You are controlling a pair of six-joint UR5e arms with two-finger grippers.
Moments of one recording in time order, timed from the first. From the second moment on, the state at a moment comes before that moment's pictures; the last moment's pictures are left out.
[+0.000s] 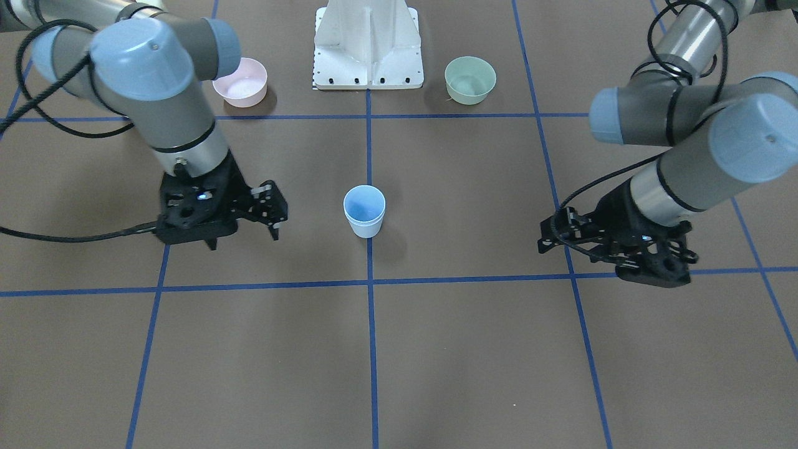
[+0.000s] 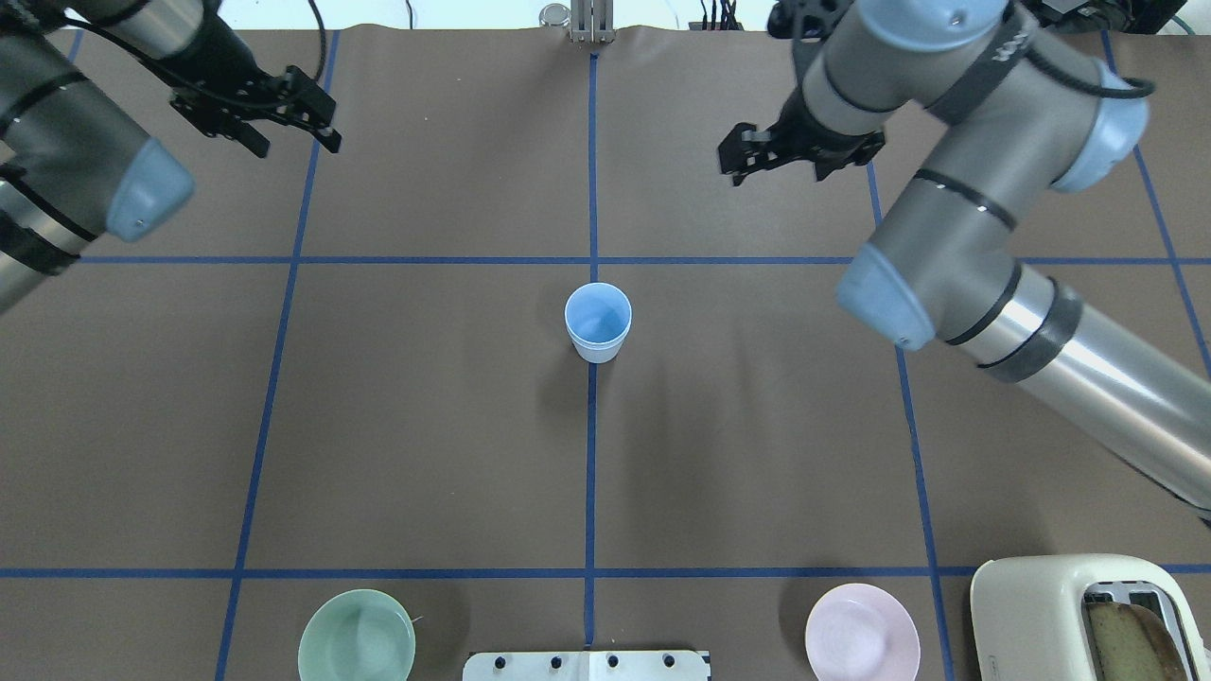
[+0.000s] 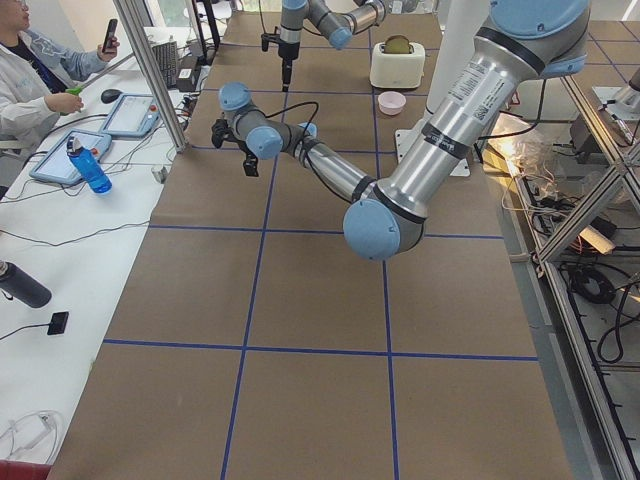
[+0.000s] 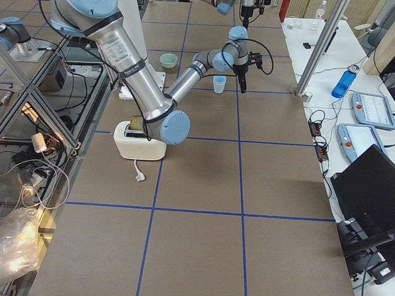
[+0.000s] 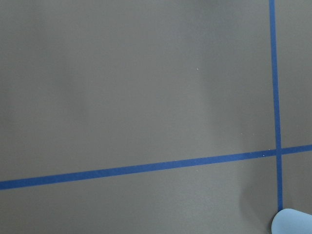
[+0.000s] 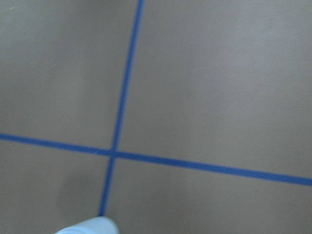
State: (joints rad) left arm -1.10 -2.15 -1.51 -1.77 -2.42 -0.69; right arm 0.89 -0.97 1.71 -1.54 2.00 0.87
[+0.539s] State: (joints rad) left arm -1.30 -2.08 -1.54 -1.53 -2.42 -0.20; right arm 1.23 -1.22 1.70 -1.57 2.13 0.47
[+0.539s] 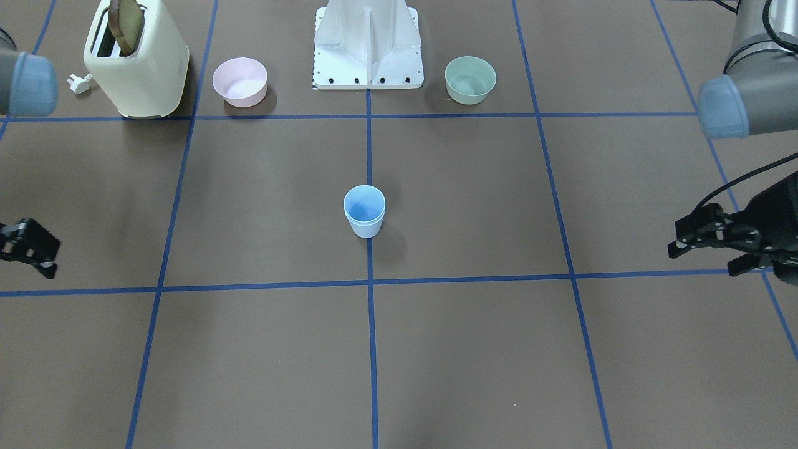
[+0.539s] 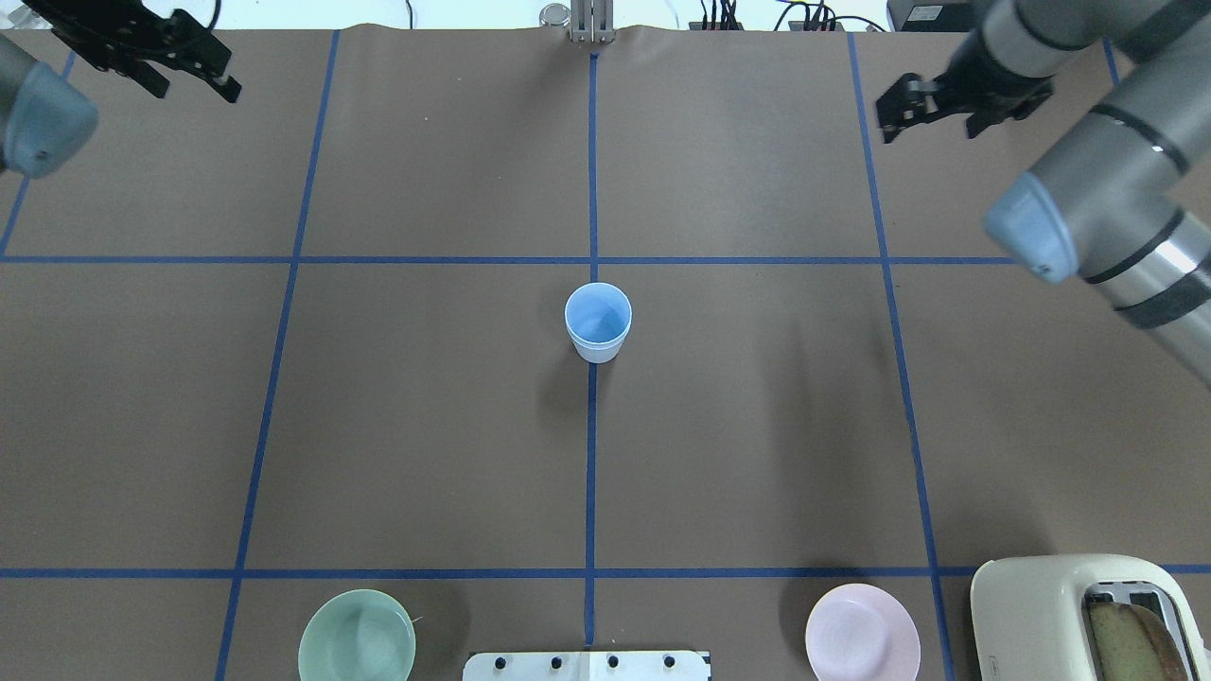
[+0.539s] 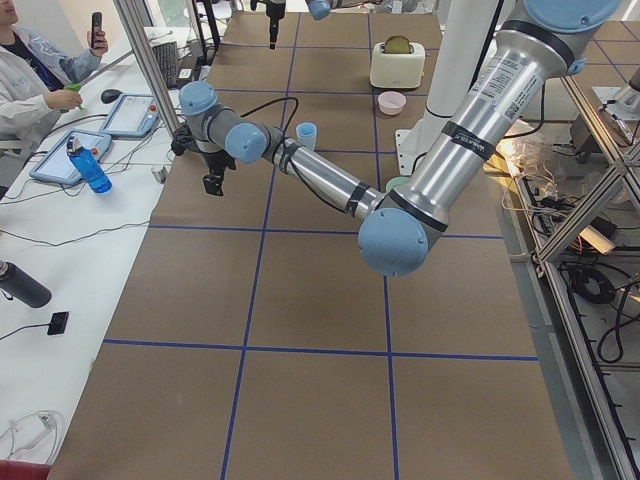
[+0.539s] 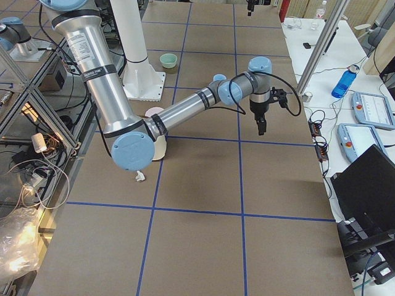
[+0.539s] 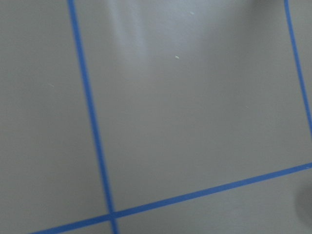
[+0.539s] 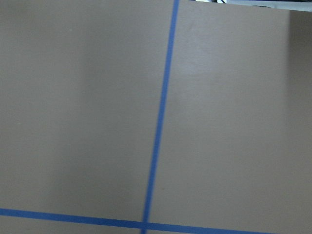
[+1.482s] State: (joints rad) left arm -1.49 -1.80 -1.60 -1.50 -2.38 0.11; right arm 1.58 -1.55 1.72 -1.73 2.23 -0.04
